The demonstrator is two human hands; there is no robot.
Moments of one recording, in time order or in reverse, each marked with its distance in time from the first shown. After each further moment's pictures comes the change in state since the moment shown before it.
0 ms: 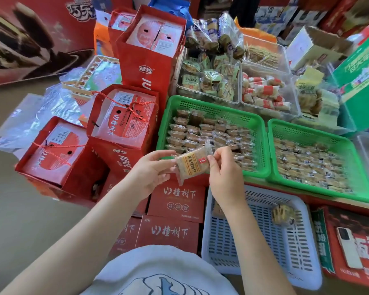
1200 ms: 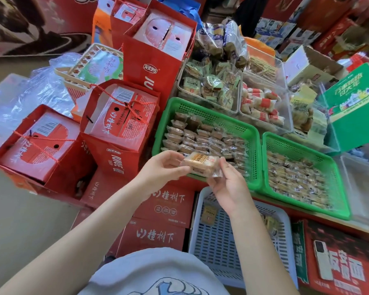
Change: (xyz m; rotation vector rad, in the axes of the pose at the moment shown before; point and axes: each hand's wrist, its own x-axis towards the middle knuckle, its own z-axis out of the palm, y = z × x) left_hand 0.026 -0.006 0.002 0.352 -0.084 0.235; right_hand 0.033 -0.002 -0.006 1.203 -0.159 0.896
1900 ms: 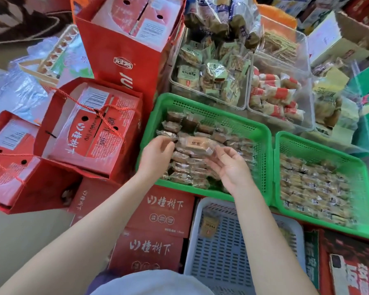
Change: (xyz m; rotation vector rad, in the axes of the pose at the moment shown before) left_hand 0.158 -0.025 0.016 0.382 0.372 0.000; right_hand 0.156 -0.035 -0.028 -0.105 0.009 0.029
